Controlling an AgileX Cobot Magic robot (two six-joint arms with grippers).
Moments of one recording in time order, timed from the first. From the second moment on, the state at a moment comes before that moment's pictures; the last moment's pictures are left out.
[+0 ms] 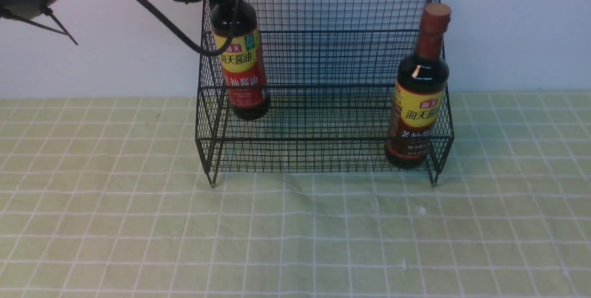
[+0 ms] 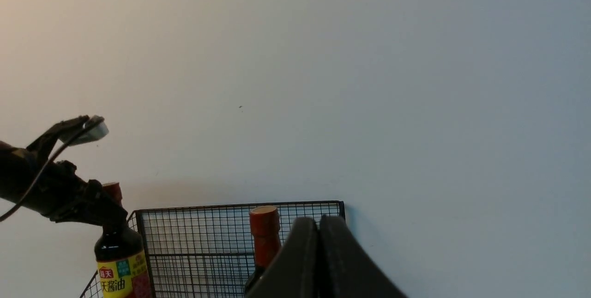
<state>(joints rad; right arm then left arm) 0.18 -0.01 -0.44 -0.01 0.36 0.17 -0.25 1.87 -1.80 -0.22 0.63 0.15</state>
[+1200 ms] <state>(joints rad) 0.18 -0.01 -0.44 -0.01 0.34 0.17 -0.25 1.59 -1.82 -0.13 0.79 0.16</state>
